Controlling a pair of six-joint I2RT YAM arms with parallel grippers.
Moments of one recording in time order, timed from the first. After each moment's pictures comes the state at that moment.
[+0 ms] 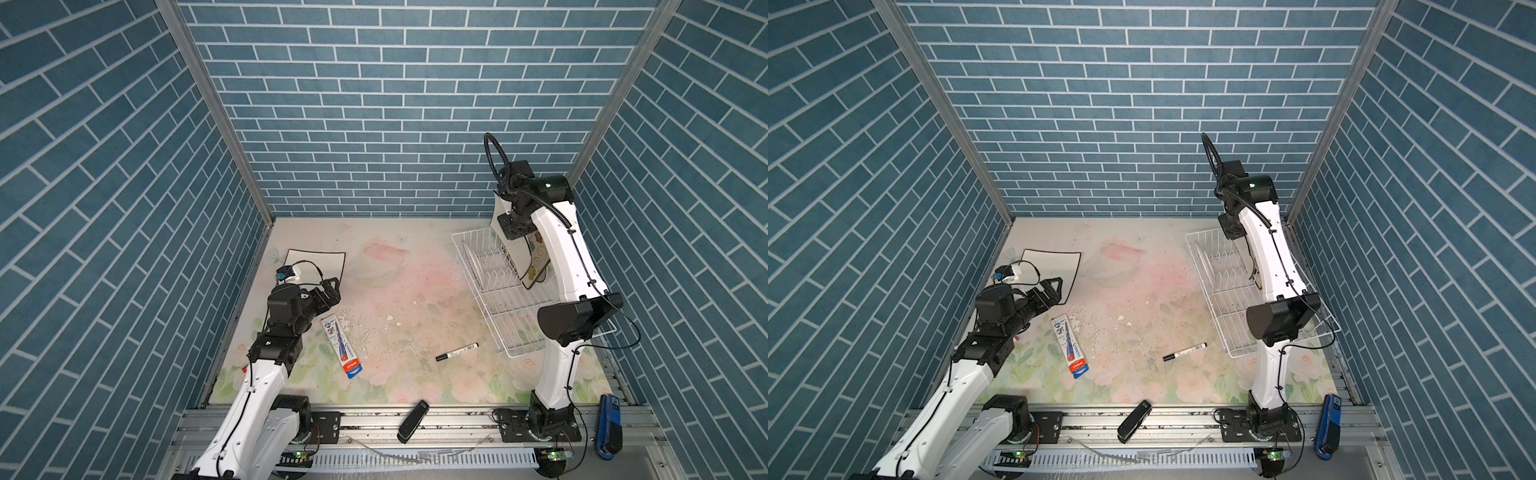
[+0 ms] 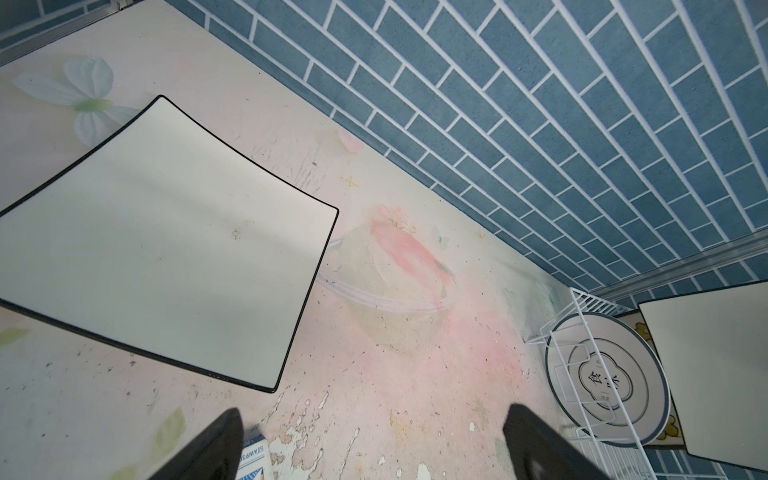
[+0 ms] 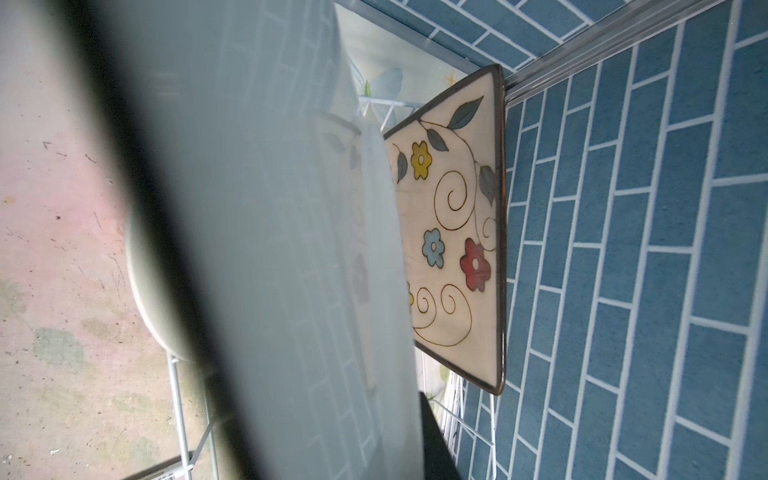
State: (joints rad) left arm -0.09 0.80 0.53 -0.16 0.13 -0.61; right arm 0.34 1.98 2.45 -1.61 0.43 -0.11
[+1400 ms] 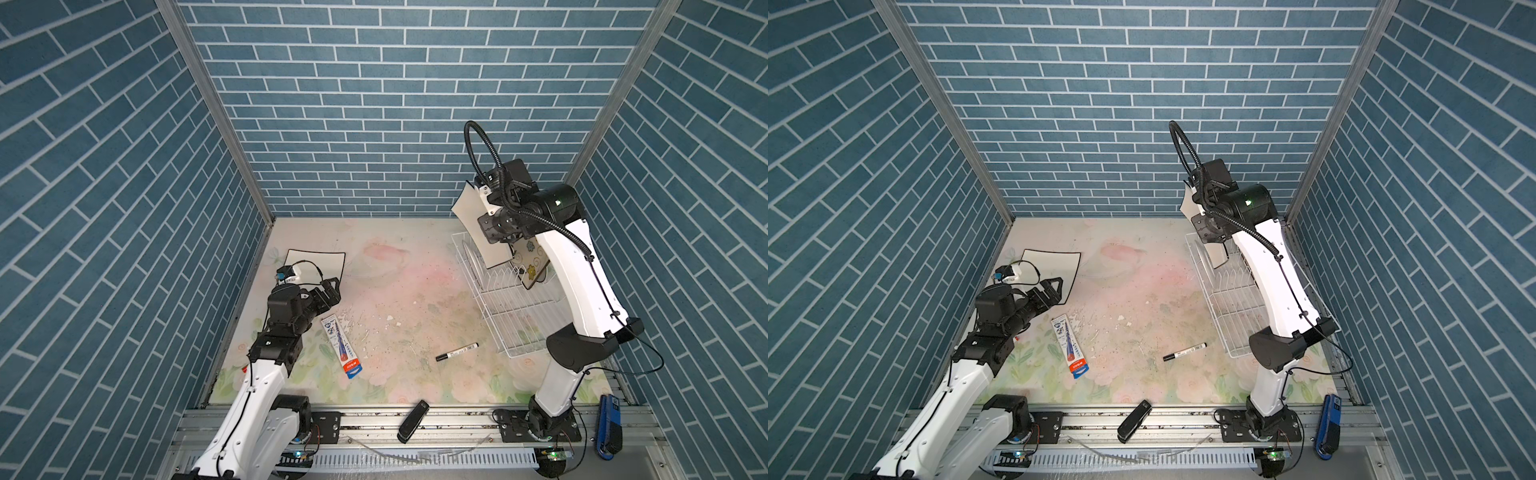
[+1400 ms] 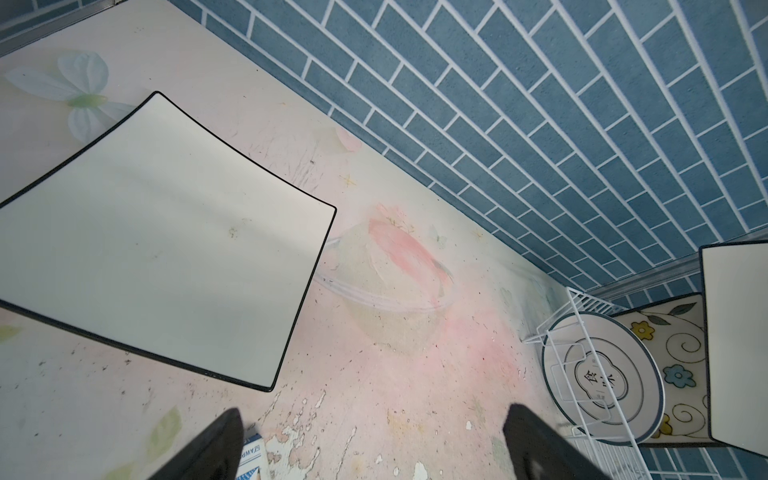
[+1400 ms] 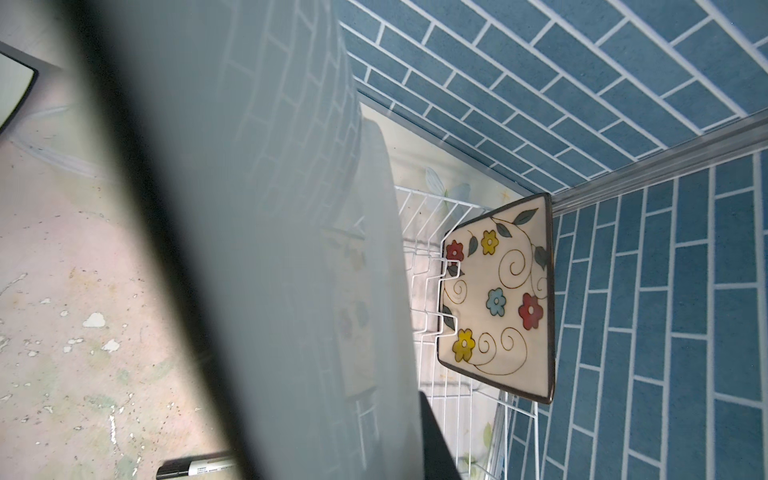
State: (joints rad) left arm -0.09 0.80 0.53 -0.16 0.14 -0.62; right arm 0.56 1.80 2.42 -1.53 0.35 -0.08
